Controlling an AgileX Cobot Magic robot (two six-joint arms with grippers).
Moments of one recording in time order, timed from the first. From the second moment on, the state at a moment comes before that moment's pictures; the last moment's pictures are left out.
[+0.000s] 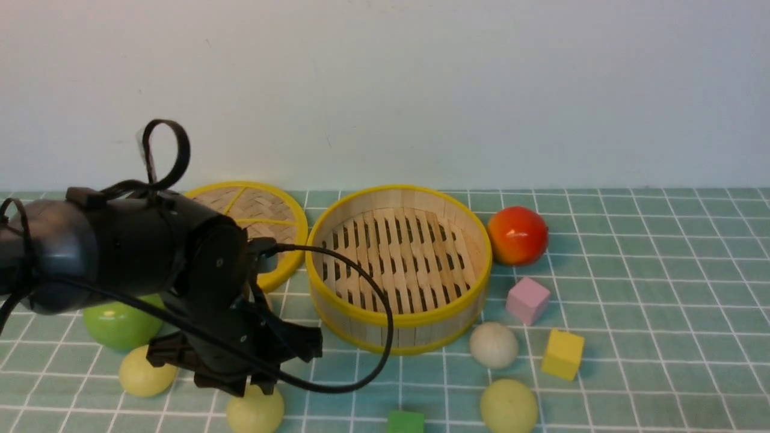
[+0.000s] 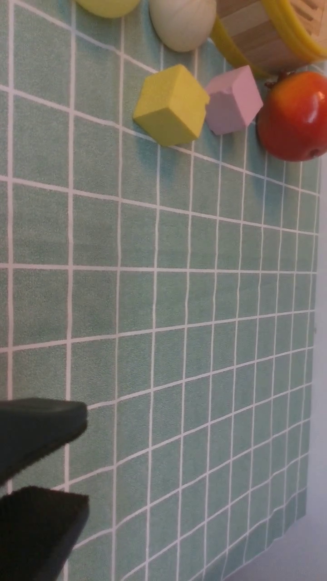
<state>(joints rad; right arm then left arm) -0.04 -0.01 0.01 -0.16 0.39 0.15 -0.47 1.71 -1.00 0.06 0.70 -0.59</state>
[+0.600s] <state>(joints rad) -0.04 -0.01 0.01 -0.16 0.39 0.15 -0.47 1.75 -1.03 0.06 0.75 -0.56</state>
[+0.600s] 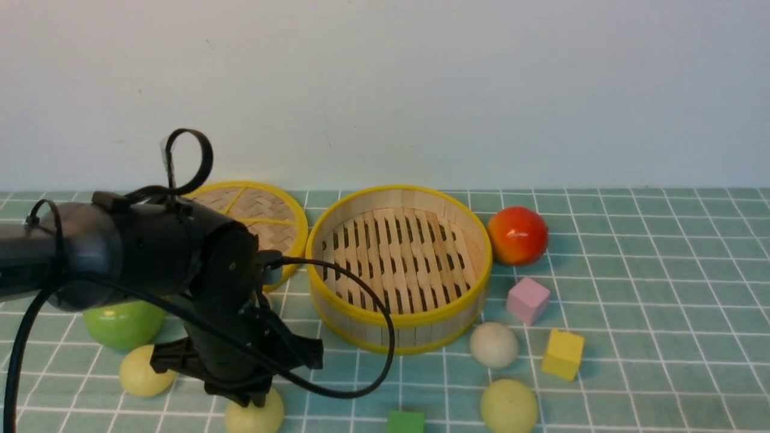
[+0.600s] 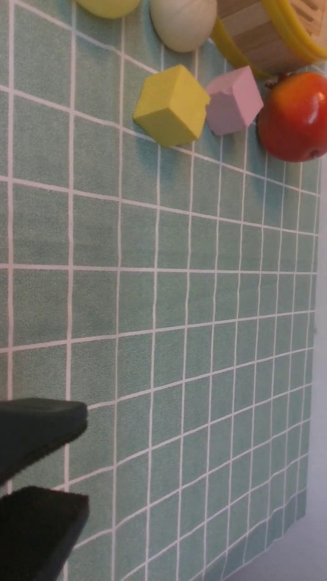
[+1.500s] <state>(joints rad) -0.04 -0.01 0.01 -0.16 0.39 0.15 -0.47 2.01 -1.66 -0.16 0.78 -0.40</state>
